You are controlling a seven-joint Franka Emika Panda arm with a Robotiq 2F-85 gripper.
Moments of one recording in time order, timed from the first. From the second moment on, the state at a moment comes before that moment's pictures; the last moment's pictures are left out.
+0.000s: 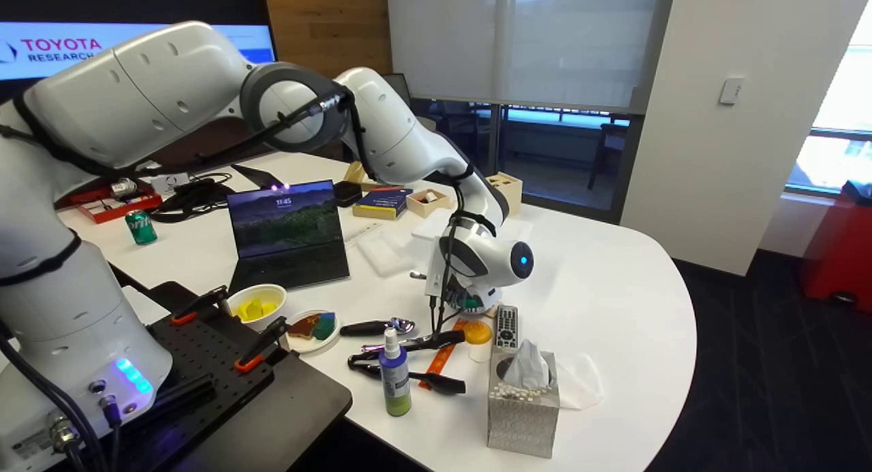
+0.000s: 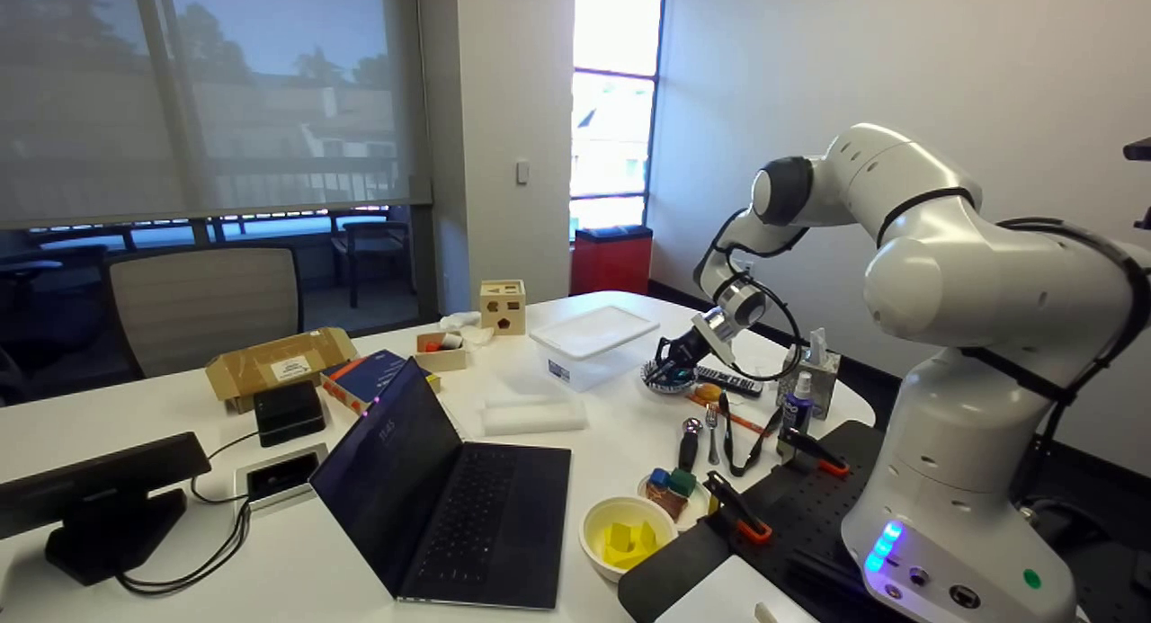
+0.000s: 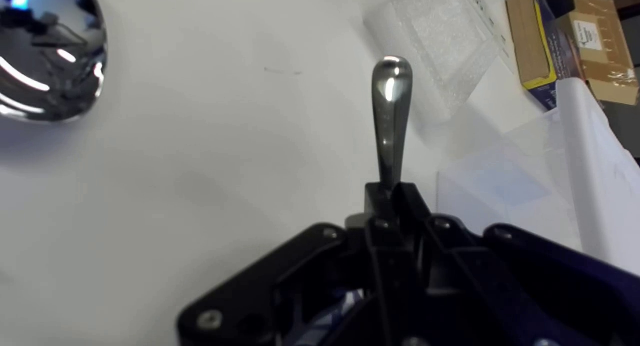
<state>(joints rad) -0.58 1.16 -0.07 -1.40 1.08 1.96 -0.38</state>
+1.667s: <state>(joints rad) -0.65 1.20 -0.07 -1.40 1.17 1.78 -0.38</state>
